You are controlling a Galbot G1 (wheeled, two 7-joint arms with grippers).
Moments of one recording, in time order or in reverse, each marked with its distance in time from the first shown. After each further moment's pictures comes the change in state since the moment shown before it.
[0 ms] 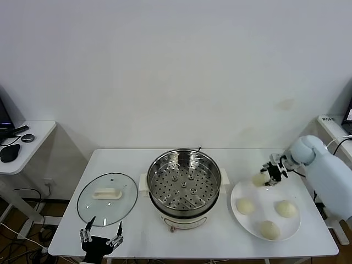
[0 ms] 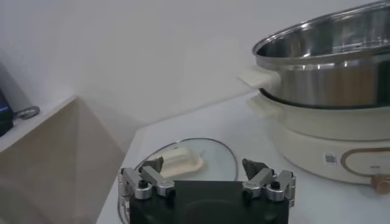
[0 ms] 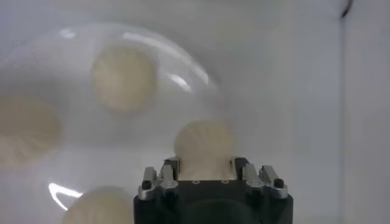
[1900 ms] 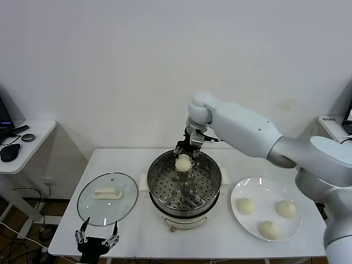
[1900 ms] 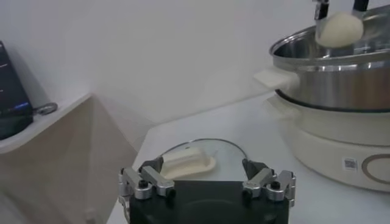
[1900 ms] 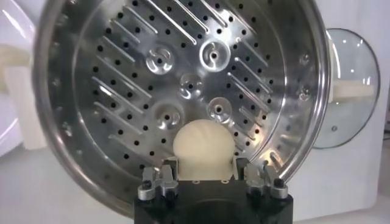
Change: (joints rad) left arm 0.004 -0.014 -0.019 0.004 -0.020 -0.015 -0.031; right arm 0.441 0.518 -0.617 -0.104 -0.043 0.775 0.068
